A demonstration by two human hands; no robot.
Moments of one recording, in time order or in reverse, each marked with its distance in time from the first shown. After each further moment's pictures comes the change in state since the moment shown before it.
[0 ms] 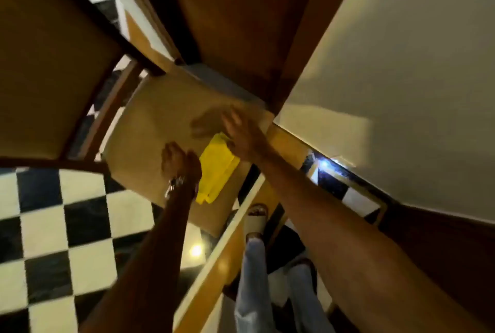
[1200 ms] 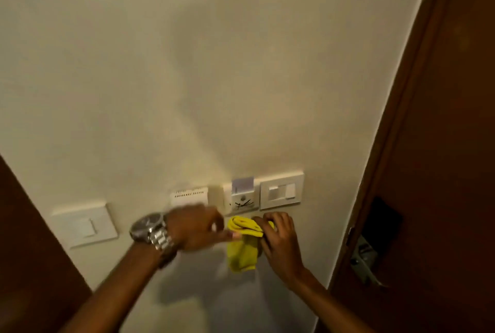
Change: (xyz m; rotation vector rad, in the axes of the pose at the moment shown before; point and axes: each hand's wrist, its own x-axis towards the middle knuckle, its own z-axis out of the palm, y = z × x) left_hand -0.510 0.516 -0.278 0.855 -0.177 1.706; right_hand -0.478 0.108 -0.466 -0.326 1.258 0.624
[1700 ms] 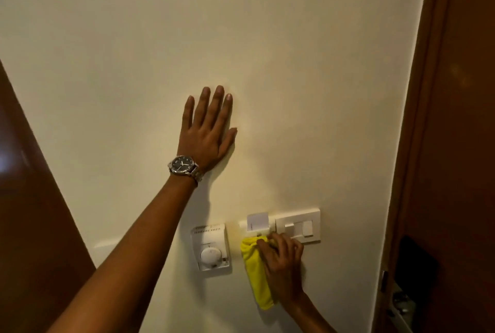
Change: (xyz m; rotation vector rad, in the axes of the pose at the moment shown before) left_hand 0.097 -0.047 -0.145 0.661 1.426 -0.015; right_hand 0.033 -0.010 0.036 -0.111 0.298 -0.053
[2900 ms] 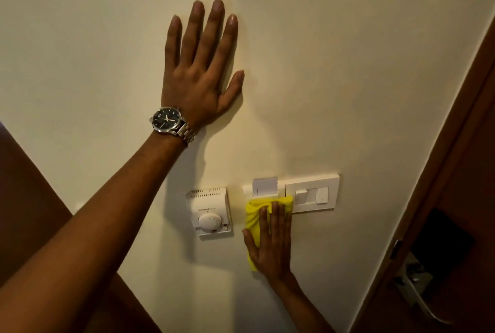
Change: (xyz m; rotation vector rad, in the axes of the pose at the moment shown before) left_hand -0.005 -0.001 0.013 0.098 0.095 -0.026; right_hand -0.057 -0.012 0.082 0.142 -0.065 0.127
